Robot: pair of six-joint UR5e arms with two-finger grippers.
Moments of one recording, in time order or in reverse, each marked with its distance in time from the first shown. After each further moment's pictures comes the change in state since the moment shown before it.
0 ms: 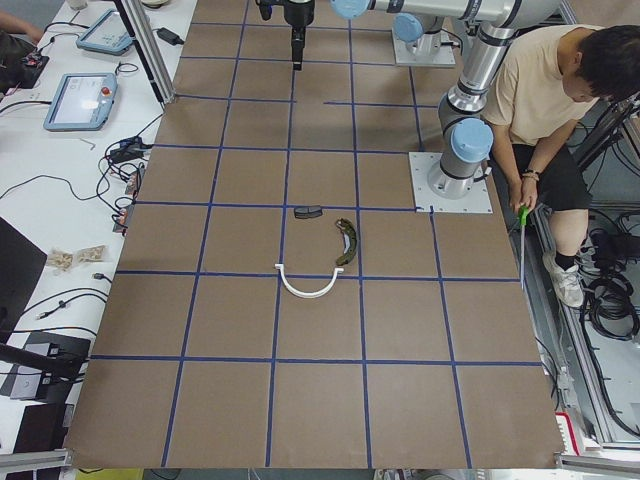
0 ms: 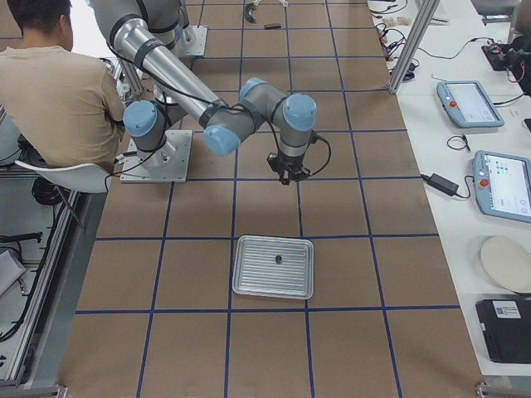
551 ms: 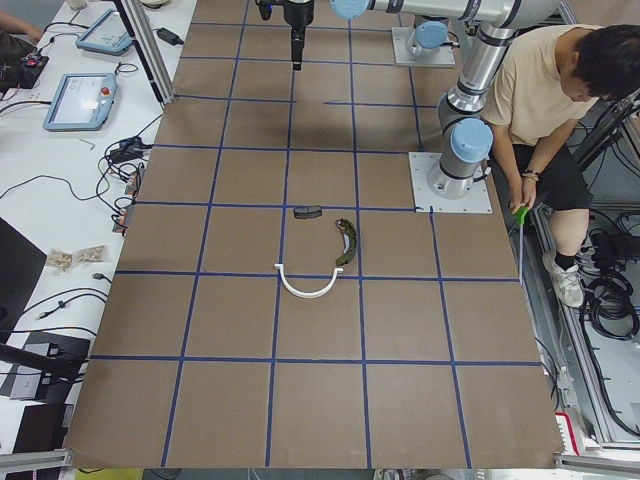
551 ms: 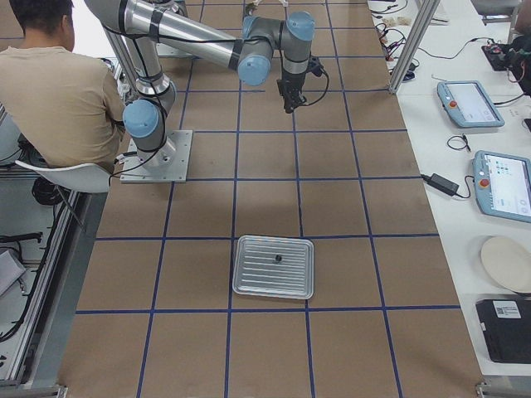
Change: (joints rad) left arm 0.000 -0.001 0.001 0.001 -0.002 0.001; right arm 0.537 -0.019 0.028 -0.050 0.014 1.047
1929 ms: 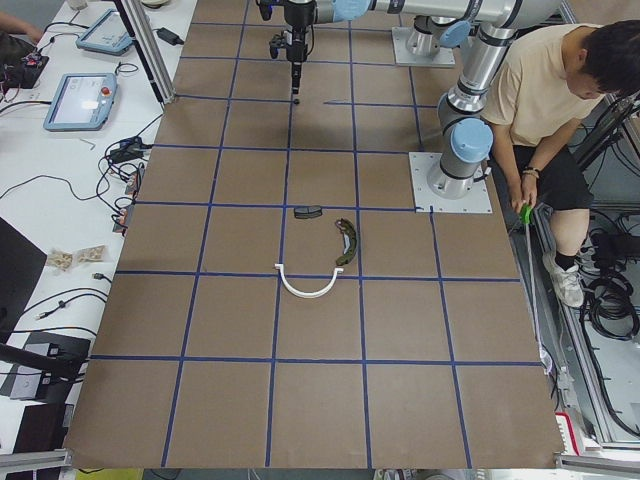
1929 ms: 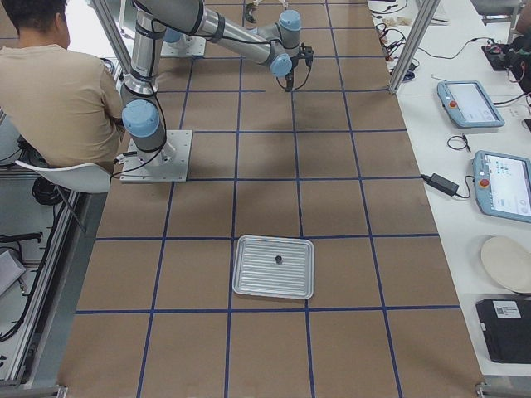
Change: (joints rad) left arm 0.002 0.004 -0.005 0.005 0.002 0.007; right arm 0.389 0.346 -0.038 -0.417 0.055 0.824
